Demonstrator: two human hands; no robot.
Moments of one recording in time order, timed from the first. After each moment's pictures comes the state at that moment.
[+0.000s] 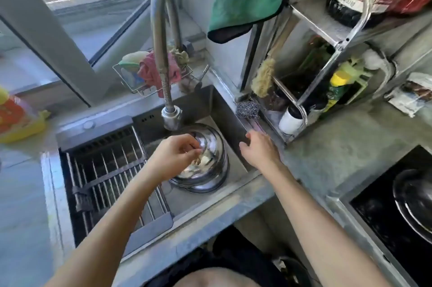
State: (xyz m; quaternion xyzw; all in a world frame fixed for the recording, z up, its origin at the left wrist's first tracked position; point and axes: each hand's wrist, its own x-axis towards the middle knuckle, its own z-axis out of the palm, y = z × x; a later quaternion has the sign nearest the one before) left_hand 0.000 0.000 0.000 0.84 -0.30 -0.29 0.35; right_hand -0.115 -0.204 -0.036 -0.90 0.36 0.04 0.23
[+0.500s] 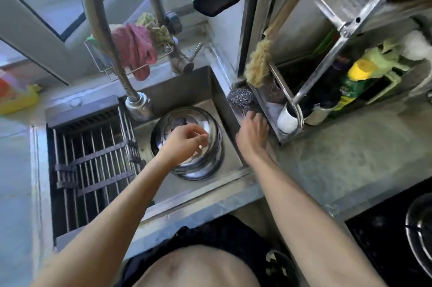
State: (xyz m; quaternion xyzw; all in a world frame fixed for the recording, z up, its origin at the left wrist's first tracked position) left_hand -0.024 -0.101 -0.051 0.83 -0.10 -0.35 0.42; right_hand -0.083 -0.274 -0.120 -0.92 0.37 0.00 0.14
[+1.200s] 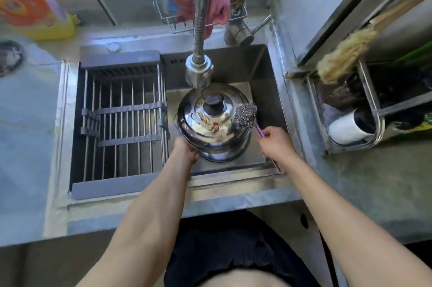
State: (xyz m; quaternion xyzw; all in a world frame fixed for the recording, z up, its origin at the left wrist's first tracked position) left_hand -0.019 -0.037 -0.170 0.44 0.53 -0.29 0.66; right_hand -0.085 -0.245 -0.146 -0.85 0.32 0.18 0.36
